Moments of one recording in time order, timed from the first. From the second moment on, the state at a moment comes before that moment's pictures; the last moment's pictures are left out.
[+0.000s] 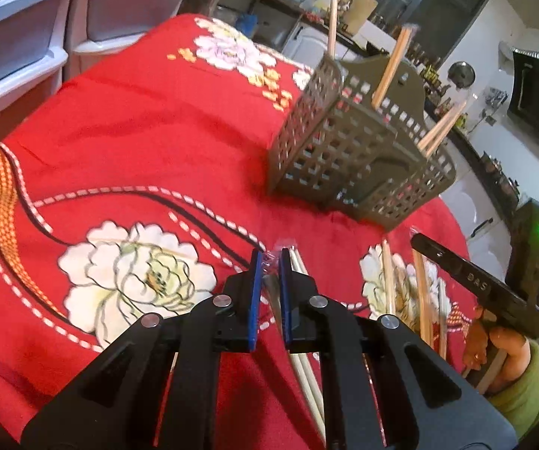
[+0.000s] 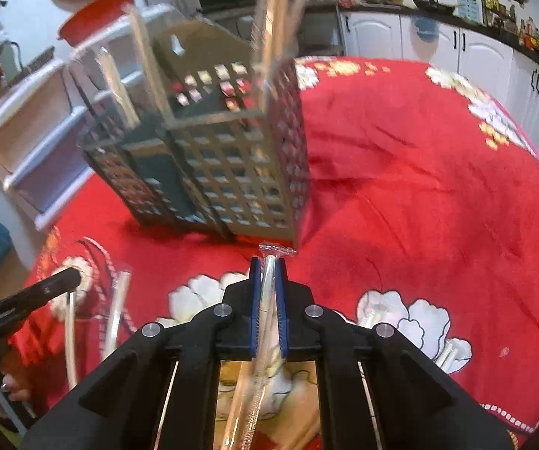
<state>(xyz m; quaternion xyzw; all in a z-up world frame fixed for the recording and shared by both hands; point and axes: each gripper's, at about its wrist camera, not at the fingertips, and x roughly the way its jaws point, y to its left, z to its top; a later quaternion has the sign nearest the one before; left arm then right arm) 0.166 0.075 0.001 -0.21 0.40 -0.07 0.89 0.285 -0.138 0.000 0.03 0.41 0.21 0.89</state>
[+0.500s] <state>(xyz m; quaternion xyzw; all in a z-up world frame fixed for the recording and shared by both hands) 0.162 0.084 0.057 -0.21 0.33 -0.07 0.92 0.240 -0.121 0.080 0.03 0.32 0.28 0.91</state>
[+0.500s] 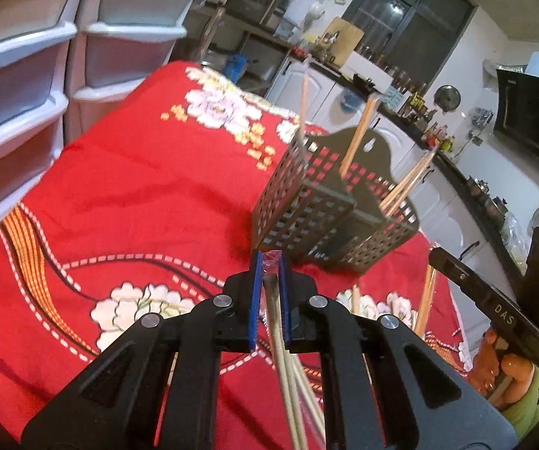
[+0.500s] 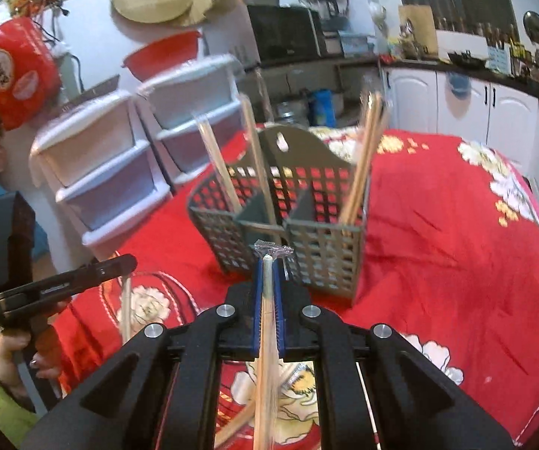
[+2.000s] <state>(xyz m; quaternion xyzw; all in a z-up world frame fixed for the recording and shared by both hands) 0.203 0.019 0.215 -0.14 0.18 -0.17 0.96 0.251 -0.147 0.204 0.05 0.12 0.26 0.96</state>
